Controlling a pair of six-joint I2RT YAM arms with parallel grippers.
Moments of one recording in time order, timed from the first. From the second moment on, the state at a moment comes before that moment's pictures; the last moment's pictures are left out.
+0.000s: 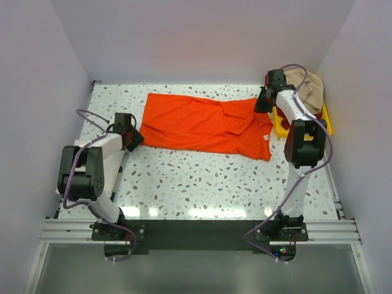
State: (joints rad) left arm -0.04 1.67 0.88 -0.16 -0.10 -0.79; right arm 0.03 2.14 1.83 -0.66 -0.04 0.44
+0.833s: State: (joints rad) left arm -0.04 1.69 0.88 -0.13 -0.14 -0.81; right arm 0.02 1.40 0.95 -0.60 0.06 0.50
